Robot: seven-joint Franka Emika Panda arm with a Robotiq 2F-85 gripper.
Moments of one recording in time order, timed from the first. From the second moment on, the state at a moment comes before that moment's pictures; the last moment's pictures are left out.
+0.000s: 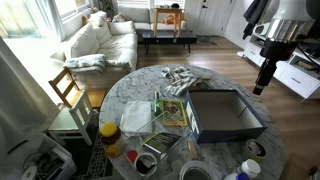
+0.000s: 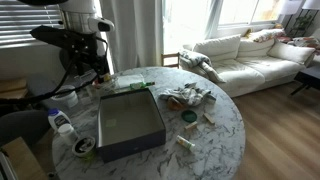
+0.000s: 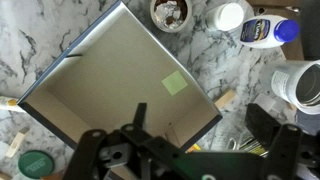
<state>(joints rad) -0.01 -0.37 -0.18 -2.32 0.00 1.86 -0.39</state>
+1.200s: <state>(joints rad) -0.02 -0.38 -0.10 -2.52 0.08 1.88 -0.01</state>
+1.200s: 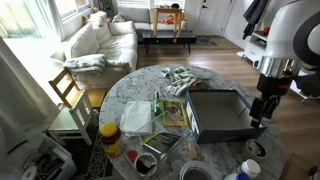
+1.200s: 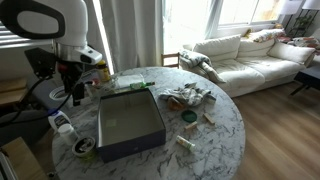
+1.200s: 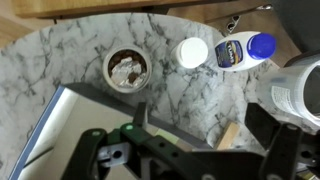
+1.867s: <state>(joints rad) -0.04 -0.37 -0.07 -2.57 0.10 1.93 0.10</state>
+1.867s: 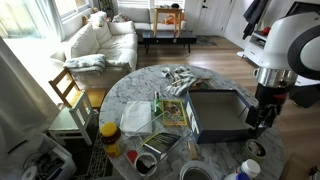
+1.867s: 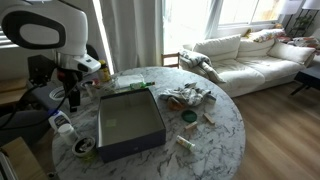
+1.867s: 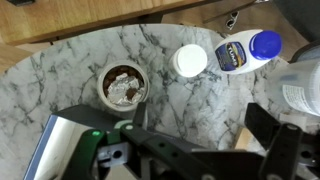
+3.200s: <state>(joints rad) -0.04 -0.05 -0.06 -2.64 0.31 2.02 0.13</state>
